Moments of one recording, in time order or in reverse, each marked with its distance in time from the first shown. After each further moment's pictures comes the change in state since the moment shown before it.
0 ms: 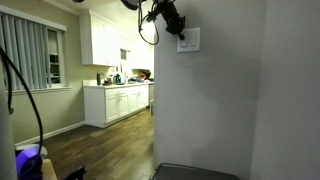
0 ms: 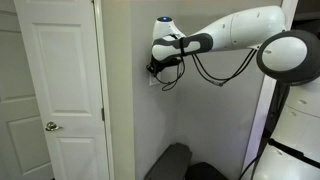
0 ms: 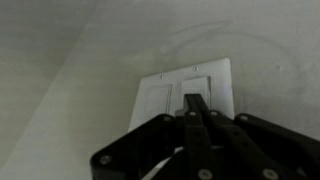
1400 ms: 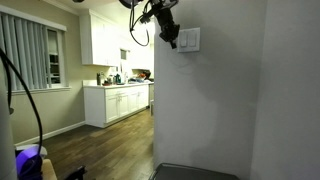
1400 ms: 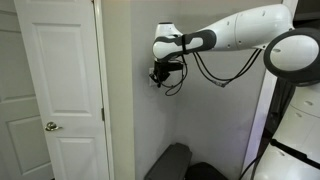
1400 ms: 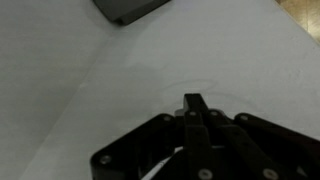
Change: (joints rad) arm 0.015 -0.042 -0.013 -0.067 0.149 -0.188 -0.079
